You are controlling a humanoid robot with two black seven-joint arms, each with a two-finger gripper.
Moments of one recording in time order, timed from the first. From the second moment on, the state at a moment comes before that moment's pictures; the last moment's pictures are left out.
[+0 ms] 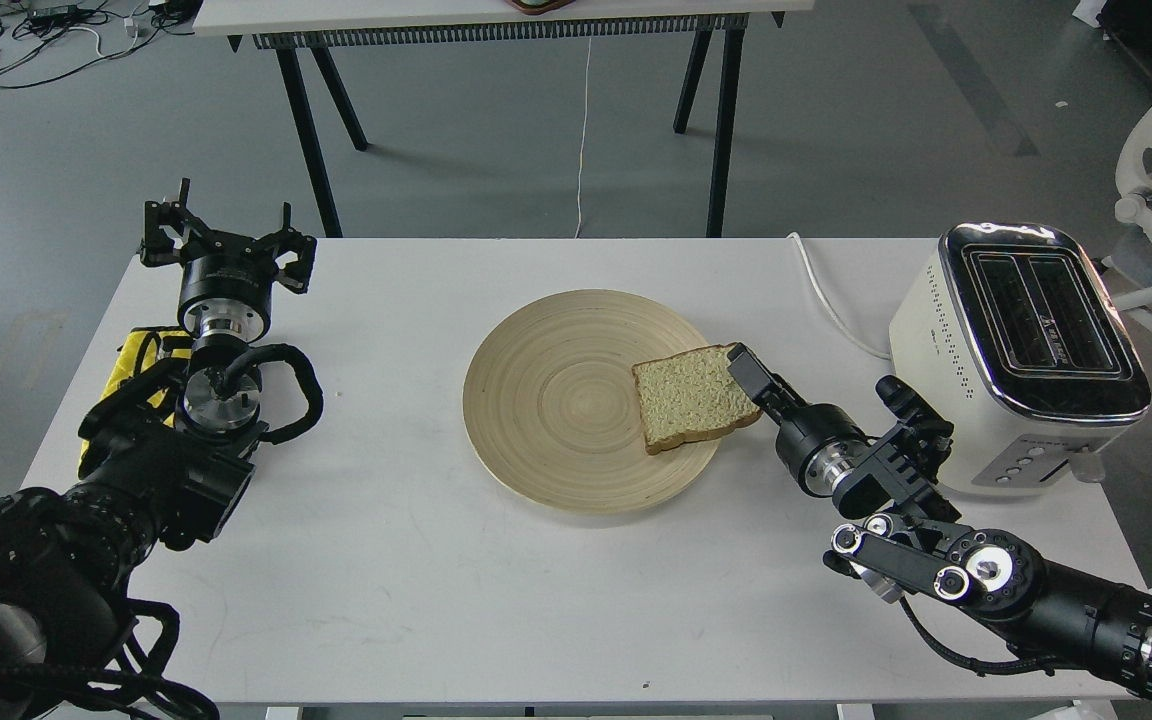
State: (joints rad) left arm -0.82 0.07 -0.59 -0.23 -0.67 -0.49 -0.44; right arm 0.63 -0.24 0.21 0.92 -0.99 -0.49 0.08
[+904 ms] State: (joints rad) left arm -0.82 0.07 -0.59 -0.23 -0.67 -0.49 -0.44; right arm 0.63 -0.23 0.18 0.90 -0.98 -0.49 0.08
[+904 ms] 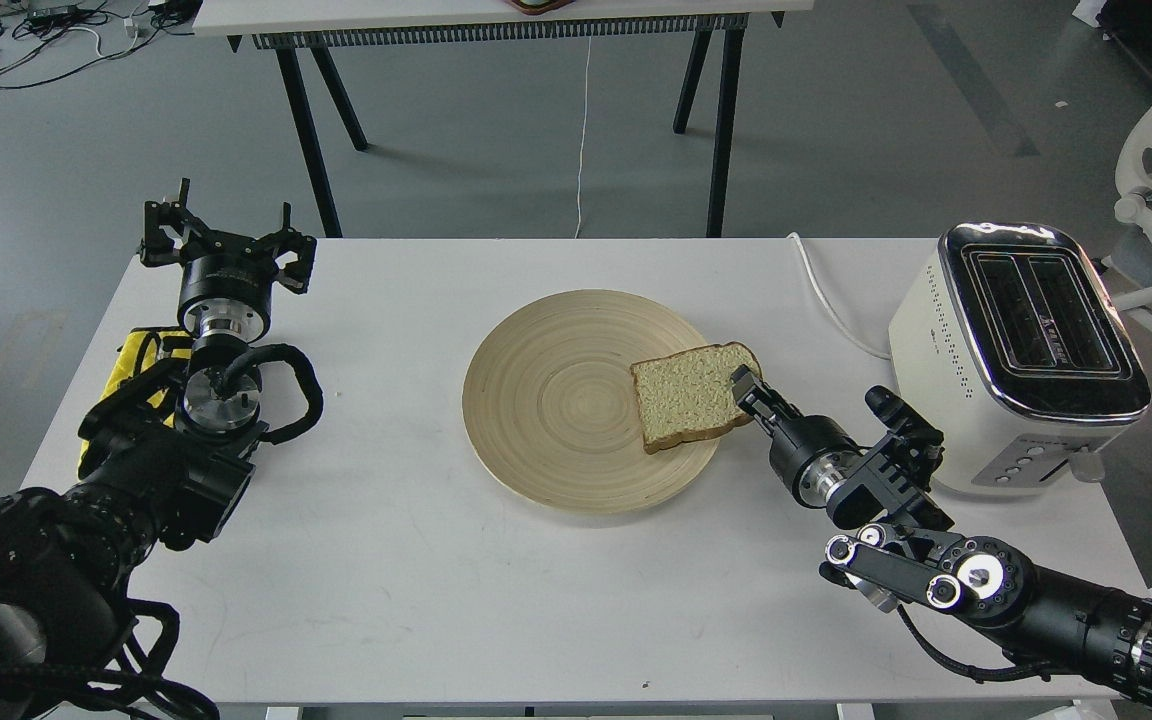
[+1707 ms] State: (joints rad) left arm -0.82 0.07 -0.59 -0.23 -0.67 -0.49 -0.44; right arm 0.72 -0.34 0.39 1.10 -0.98 -0.49 0.09
